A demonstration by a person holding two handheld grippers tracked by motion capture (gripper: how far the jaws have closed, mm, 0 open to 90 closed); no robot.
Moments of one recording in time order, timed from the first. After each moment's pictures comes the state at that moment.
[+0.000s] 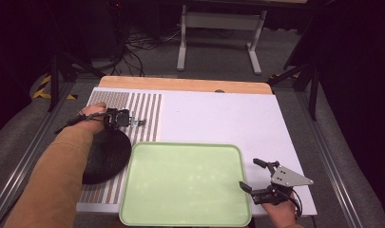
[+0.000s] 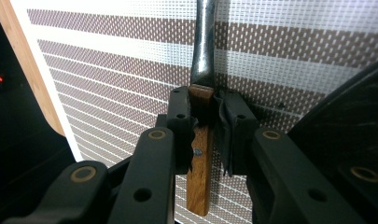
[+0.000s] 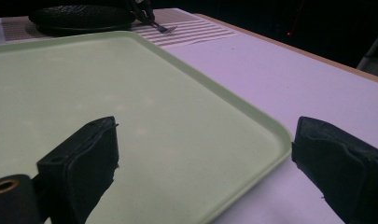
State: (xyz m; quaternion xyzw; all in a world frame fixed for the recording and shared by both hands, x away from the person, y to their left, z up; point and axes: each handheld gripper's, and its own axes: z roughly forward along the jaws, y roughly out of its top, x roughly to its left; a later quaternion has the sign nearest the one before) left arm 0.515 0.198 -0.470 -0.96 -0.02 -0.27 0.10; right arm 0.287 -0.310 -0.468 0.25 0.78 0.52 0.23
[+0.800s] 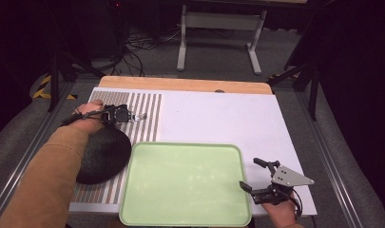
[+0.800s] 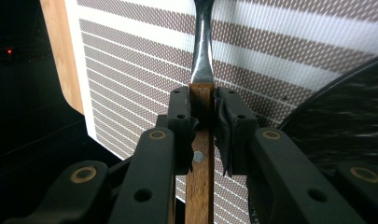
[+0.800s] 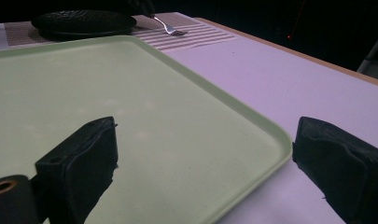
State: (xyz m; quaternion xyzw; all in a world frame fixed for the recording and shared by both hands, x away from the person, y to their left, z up) left arm 0.505 0.195 -0.441 -0.95 -0.07 -0.29 0.09; right arm 0.288 -0.310 -0.466 0.24 0.78 0.53 0.23
